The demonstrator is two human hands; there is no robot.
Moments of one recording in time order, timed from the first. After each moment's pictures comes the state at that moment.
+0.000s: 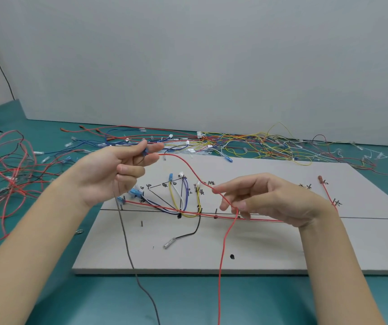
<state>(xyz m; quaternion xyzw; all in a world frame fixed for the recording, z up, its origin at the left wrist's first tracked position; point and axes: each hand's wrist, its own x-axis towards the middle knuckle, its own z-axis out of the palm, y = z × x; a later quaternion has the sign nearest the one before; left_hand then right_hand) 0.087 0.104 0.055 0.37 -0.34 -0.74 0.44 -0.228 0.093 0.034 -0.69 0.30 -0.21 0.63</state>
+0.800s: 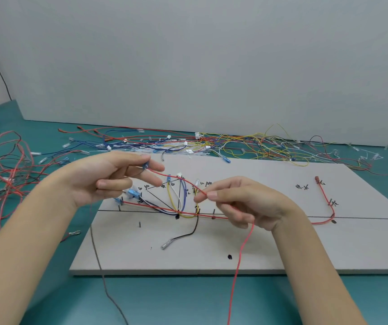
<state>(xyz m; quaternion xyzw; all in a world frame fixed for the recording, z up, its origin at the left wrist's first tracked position) 0.102 0.102 0.051 0.49 -0.51 -0.63 0.31 -0.191 0.097 0.030 -0.63 0.31 -0.20 0.69</state>
